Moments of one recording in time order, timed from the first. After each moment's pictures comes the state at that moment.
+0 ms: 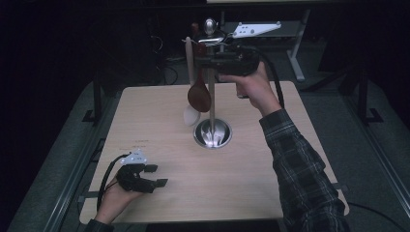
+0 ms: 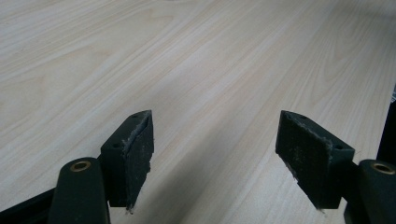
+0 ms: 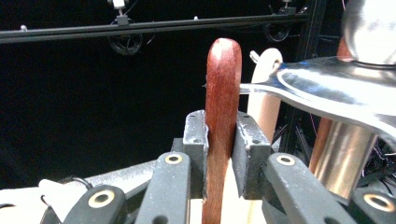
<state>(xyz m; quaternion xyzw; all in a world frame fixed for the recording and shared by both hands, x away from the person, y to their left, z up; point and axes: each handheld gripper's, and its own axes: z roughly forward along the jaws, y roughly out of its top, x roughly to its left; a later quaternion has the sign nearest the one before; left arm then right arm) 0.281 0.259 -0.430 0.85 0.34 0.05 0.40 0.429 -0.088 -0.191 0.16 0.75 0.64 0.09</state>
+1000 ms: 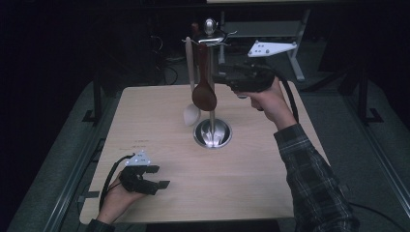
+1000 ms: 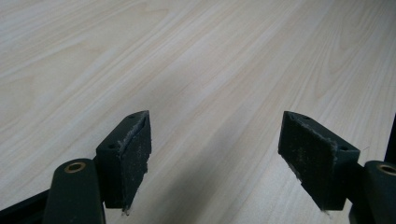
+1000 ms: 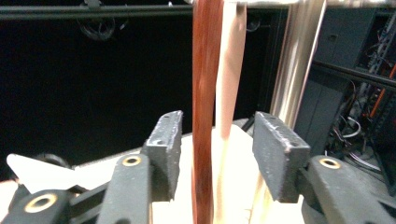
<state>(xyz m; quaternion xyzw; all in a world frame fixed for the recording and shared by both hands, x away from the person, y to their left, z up) 0.280 0.253 -0.433 0.86 0.33 0.06 0.39 0.409 -0.122 -0.222 0.19 0.75 0.61 0.13</state>
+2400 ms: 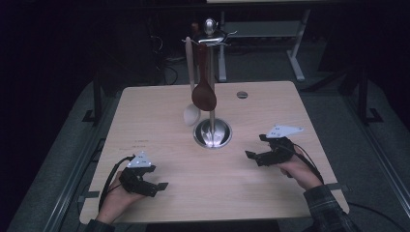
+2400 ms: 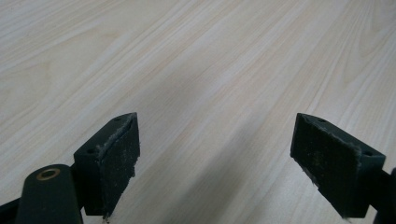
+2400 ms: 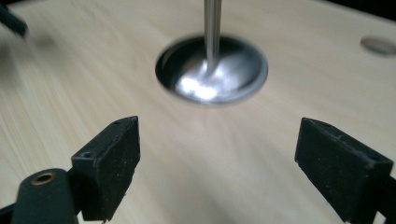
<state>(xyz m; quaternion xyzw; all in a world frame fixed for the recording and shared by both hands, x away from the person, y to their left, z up) 0.281 0.256 -0.442 0.87 0.33 0.08 0.35 0.338 -0.196 -0.421 0.34 0.82 0.44 0.15</state>
